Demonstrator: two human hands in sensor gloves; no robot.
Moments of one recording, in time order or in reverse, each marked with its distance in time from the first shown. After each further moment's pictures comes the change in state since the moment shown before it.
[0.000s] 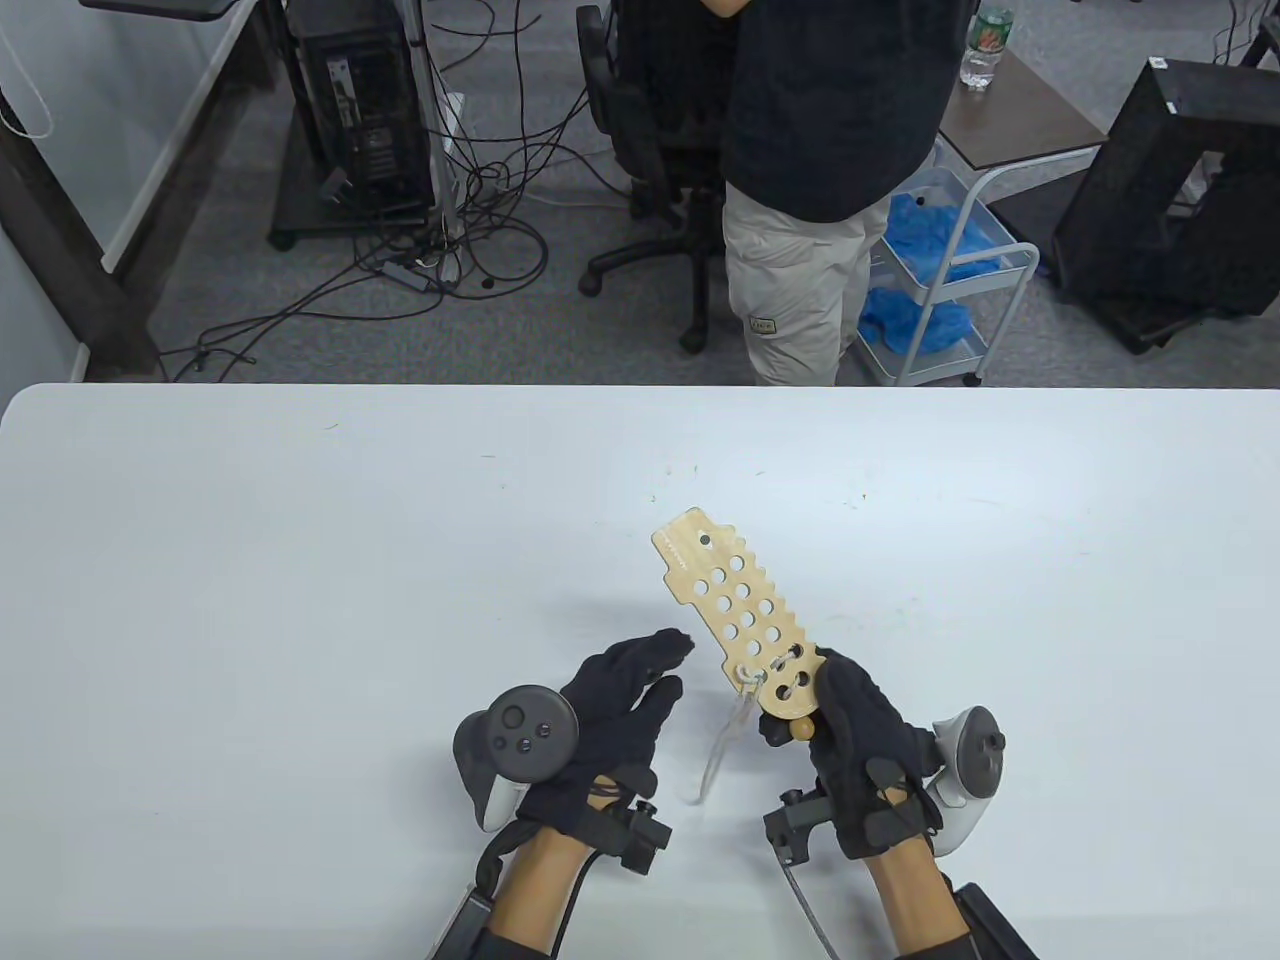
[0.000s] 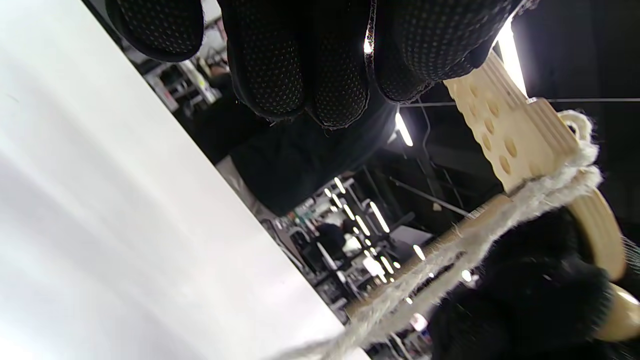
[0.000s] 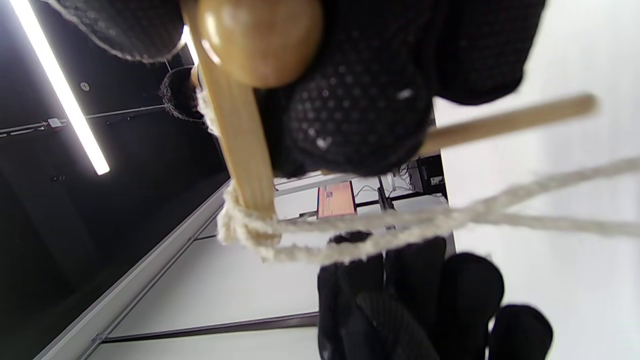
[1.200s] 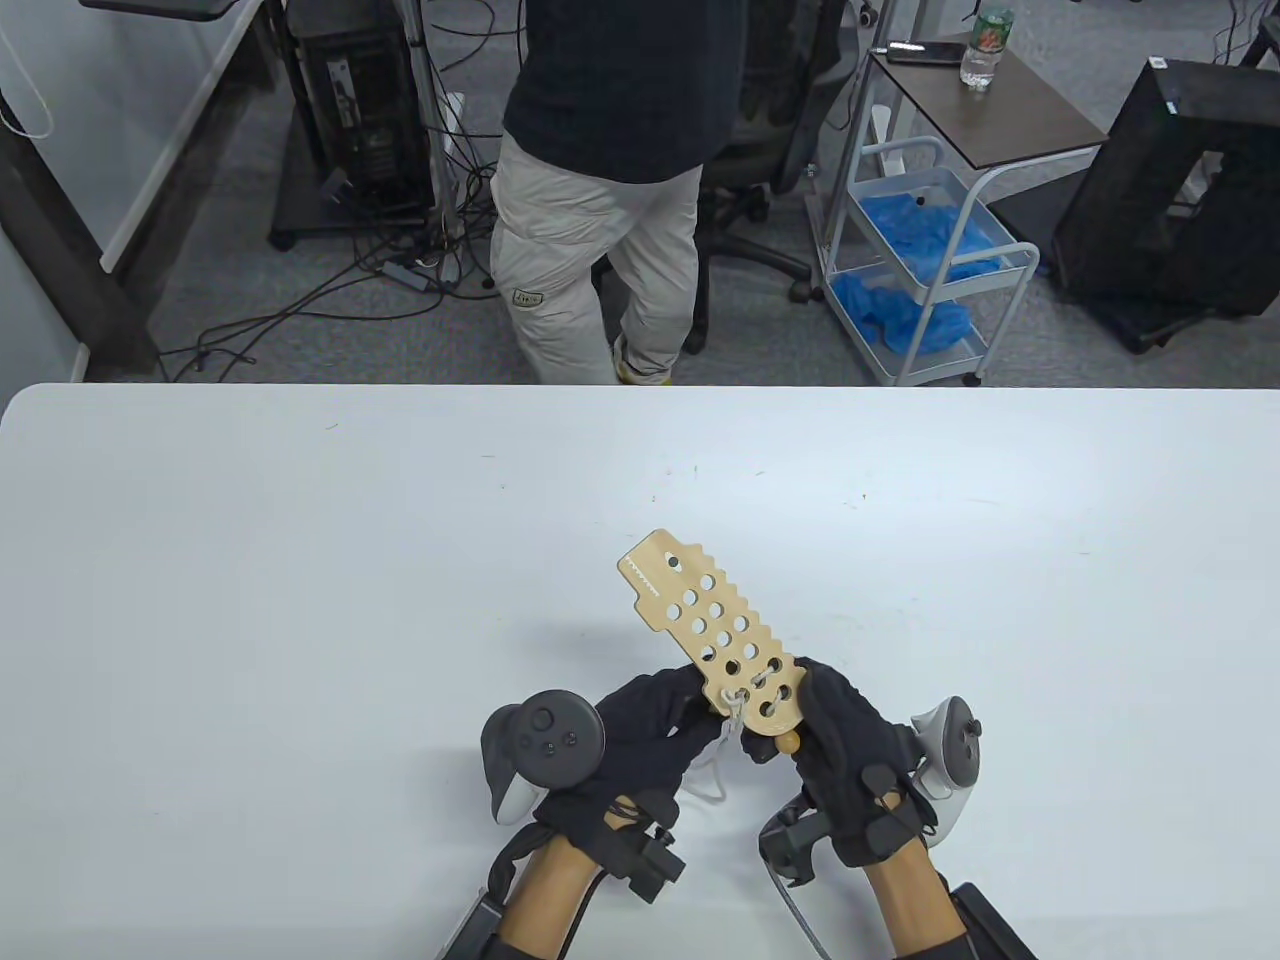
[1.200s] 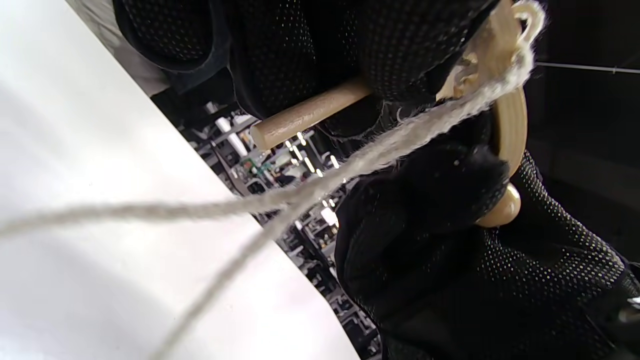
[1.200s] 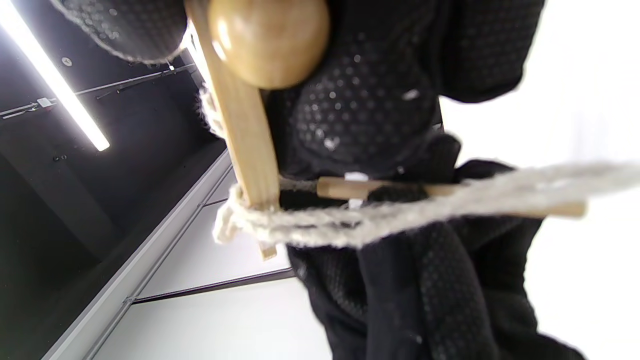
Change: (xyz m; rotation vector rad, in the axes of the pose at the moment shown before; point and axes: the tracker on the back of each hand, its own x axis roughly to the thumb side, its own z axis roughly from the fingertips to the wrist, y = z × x) left_hand 0.016 -0.013 0.001 -0.134 -0.112 0.016; right_hand -0.009 0.004 -0.003 0.111 0.037 -0.056
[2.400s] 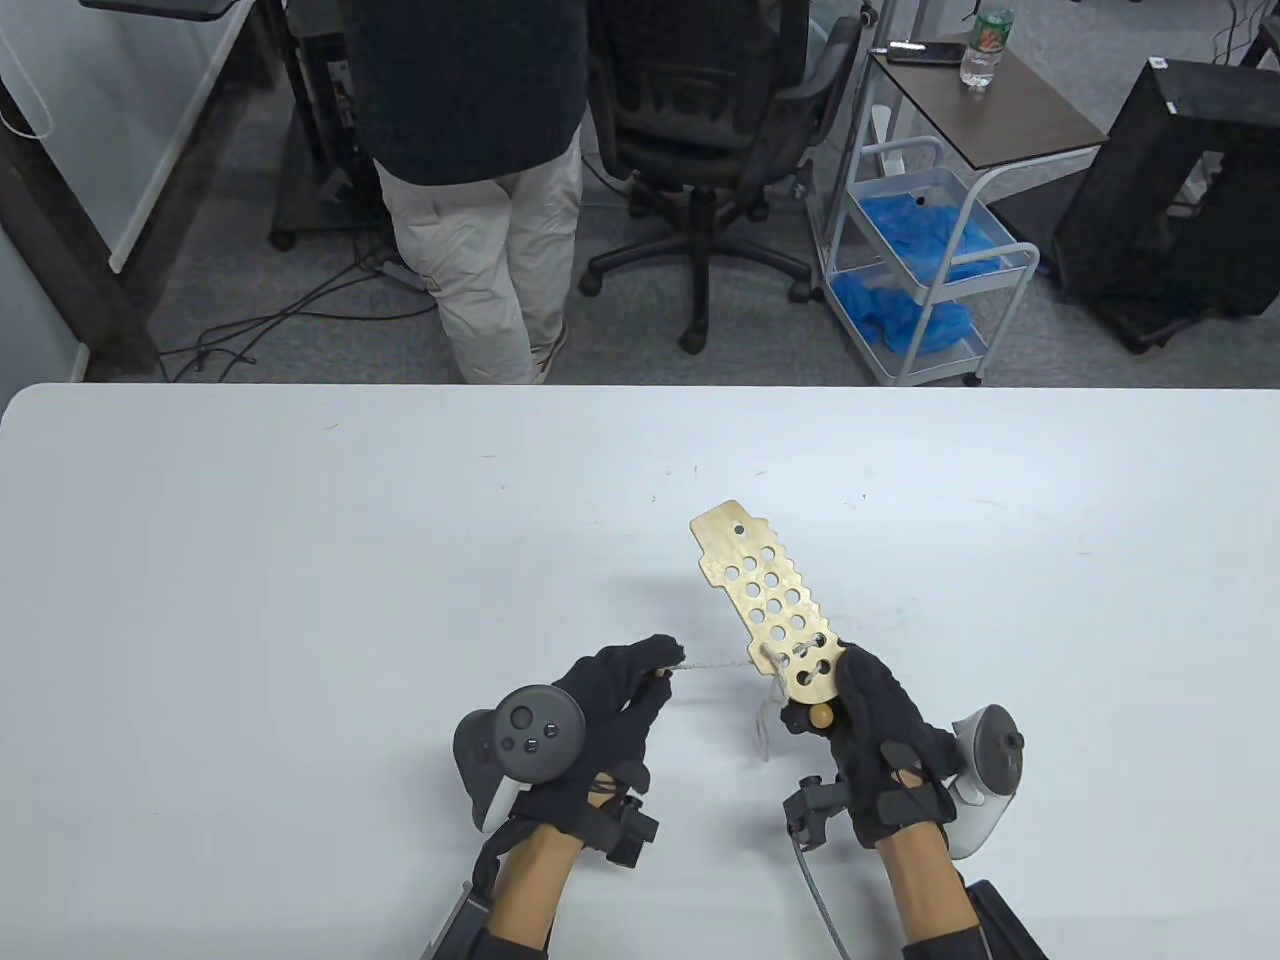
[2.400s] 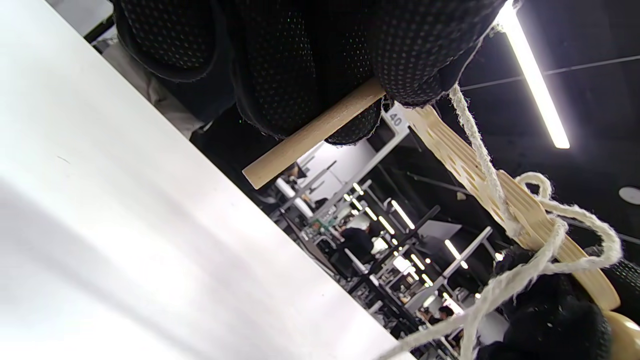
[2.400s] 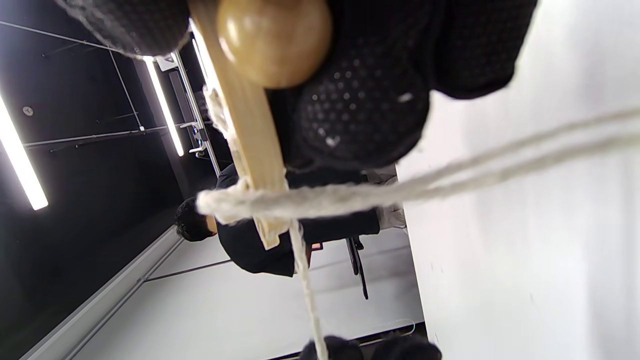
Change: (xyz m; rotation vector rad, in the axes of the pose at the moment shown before) left_hand -0.018 0.022 0.005 0.182 0.164 -0.202; right_hand -0.001 -0.038 0.001 -0.262 0.068 0.097
